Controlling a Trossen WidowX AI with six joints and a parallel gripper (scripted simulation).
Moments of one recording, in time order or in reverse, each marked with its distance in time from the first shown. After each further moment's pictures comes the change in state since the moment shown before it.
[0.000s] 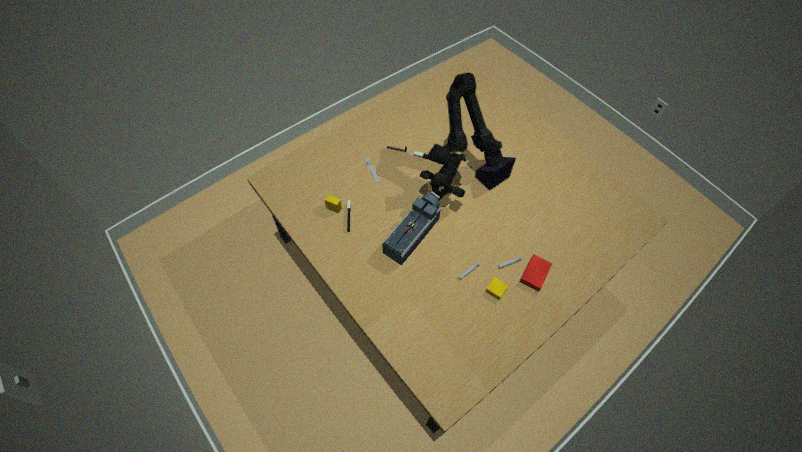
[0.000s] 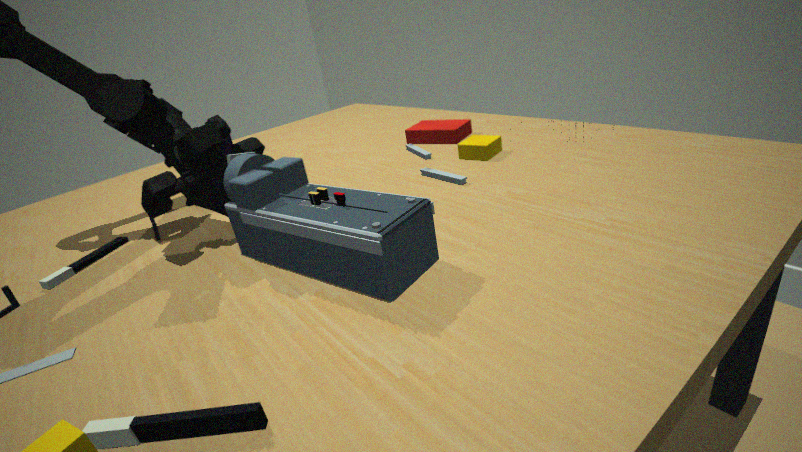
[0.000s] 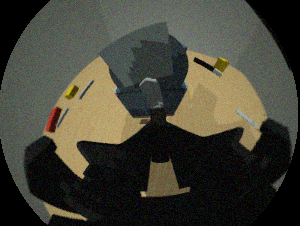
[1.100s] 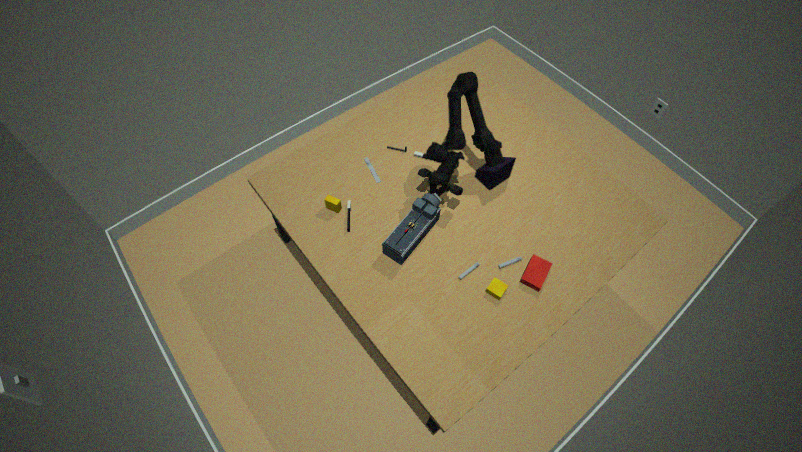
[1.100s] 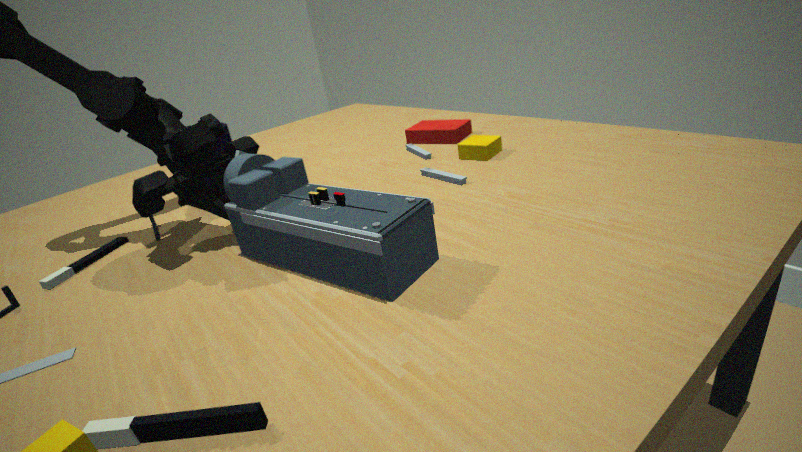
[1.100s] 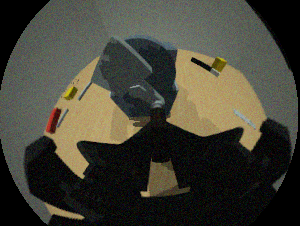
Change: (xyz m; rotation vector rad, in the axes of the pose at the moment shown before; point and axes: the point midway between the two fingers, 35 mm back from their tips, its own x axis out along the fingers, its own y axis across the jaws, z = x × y) arm -0.004 -0.010 0.003 0.005 0.007 -0.006
